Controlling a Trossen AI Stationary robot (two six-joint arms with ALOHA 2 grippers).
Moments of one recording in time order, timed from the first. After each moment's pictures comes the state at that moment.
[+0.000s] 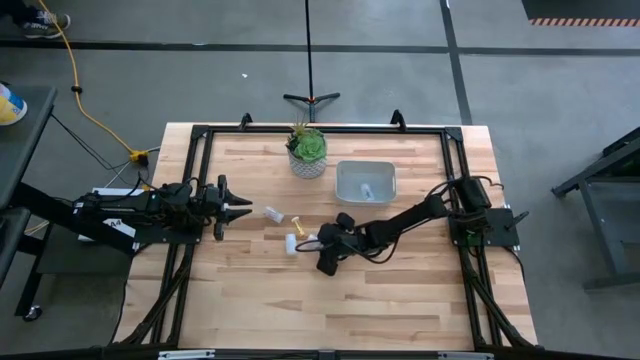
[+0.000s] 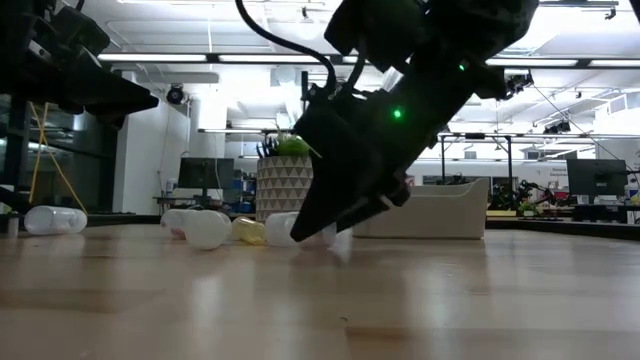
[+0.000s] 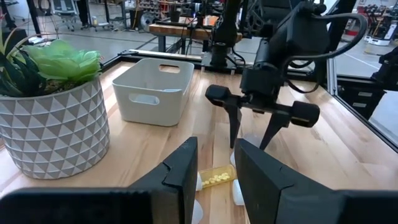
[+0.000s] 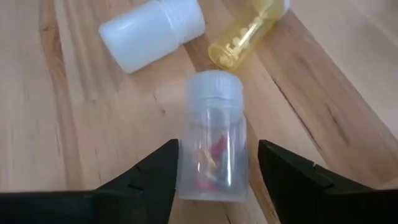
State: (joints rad) left arm -0.03 0.01 0.08 -0.20 -0.12 -0.09; right arm 0.24 2.02 1.12 0.03 0.34 0.57
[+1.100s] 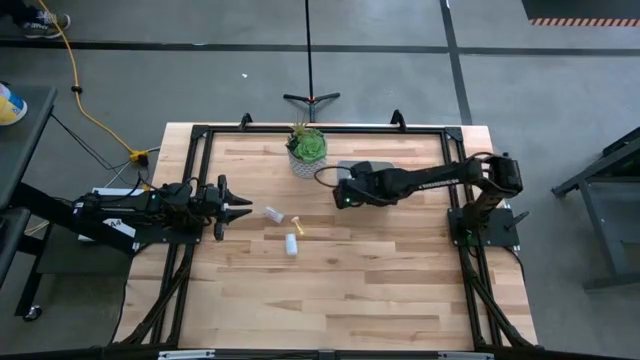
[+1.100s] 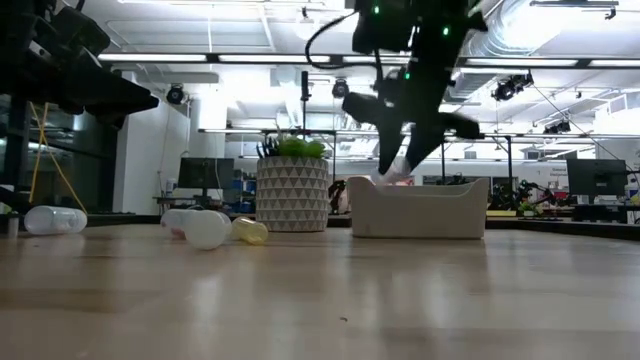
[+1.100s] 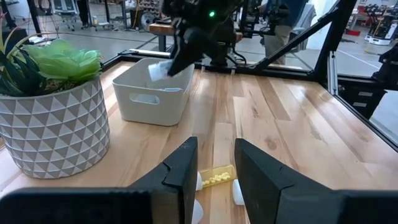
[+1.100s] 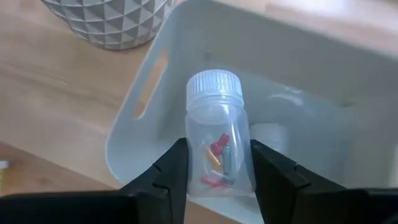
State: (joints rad) left arm -0.03 0.01 0.08 -0.20 -0.12 -0.09; right arm -0.06 1.72 1.20 -0.72 0.49 1.13
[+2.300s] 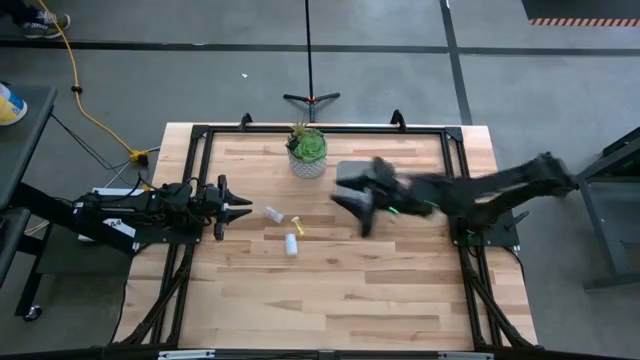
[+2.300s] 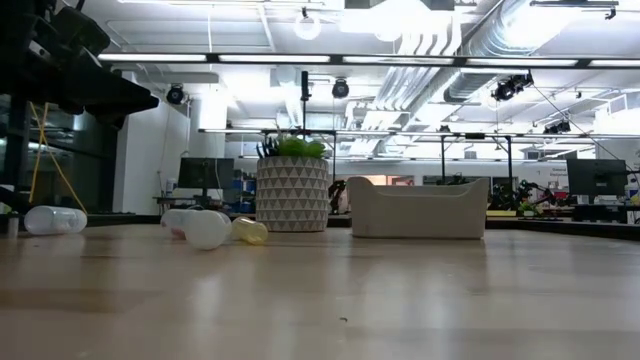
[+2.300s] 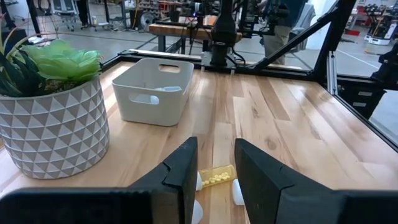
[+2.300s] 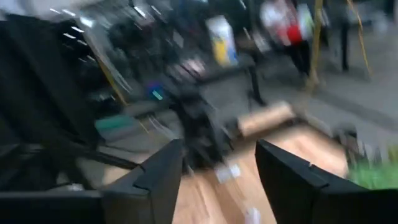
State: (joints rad) left arm -0.03 0.01 0.08 -0.20 -0.12 -0.09; right arm 0.22 1.30 1.13 0.12 0.42 0.31
